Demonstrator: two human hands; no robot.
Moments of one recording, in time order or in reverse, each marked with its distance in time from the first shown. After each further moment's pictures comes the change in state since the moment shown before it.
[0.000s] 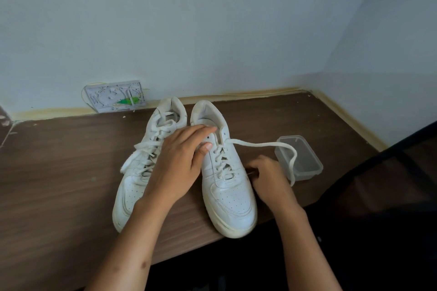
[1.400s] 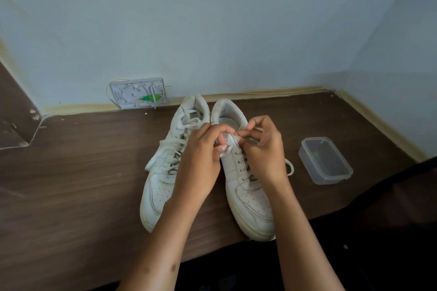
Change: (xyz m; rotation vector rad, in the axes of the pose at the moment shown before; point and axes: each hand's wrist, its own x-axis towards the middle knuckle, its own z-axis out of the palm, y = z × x) left_hand -0.001 0.001 -0.001 -0.155 0.159 -0.113; right_hand 0.017 -0.083 0.000 0.874 0.207 -0.092
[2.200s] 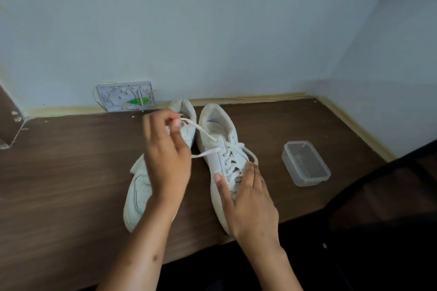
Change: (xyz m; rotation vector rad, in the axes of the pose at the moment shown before) left_hand 0.007 0.013 -0.013 -0.020 0.552 -0.126; right_hand -0.078 0.006 -0.004 -0.941 -0.139 0.239
